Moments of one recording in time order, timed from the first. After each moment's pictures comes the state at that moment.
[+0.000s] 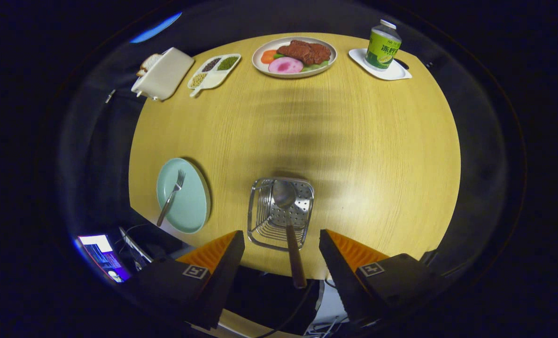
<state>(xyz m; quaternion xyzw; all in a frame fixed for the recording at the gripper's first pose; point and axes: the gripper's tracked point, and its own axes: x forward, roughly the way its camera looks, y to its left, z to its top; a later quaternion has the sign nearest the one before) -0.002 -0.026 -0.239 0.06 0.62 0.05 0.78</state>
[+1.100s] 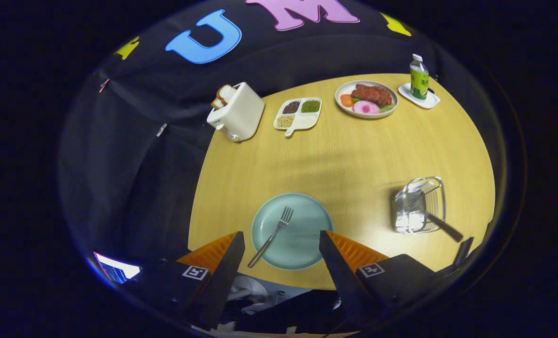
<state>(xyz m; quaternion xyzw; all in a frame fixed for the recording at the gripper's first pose) -0.023 0.211 -0.216 0.17 0.48 0.10 0.85</state>
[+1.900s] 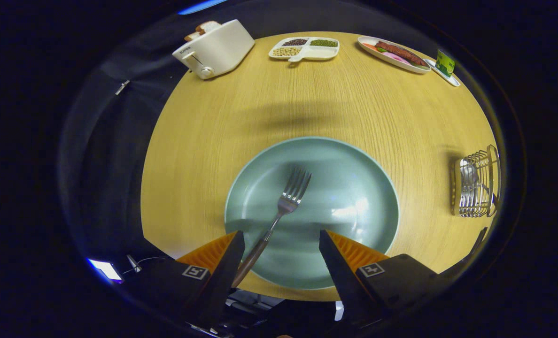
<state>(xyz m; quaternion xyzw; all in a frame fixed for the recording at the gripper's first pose) -0.015 0.273 -0.377 0.10 0.59 0.04 0.80</state>
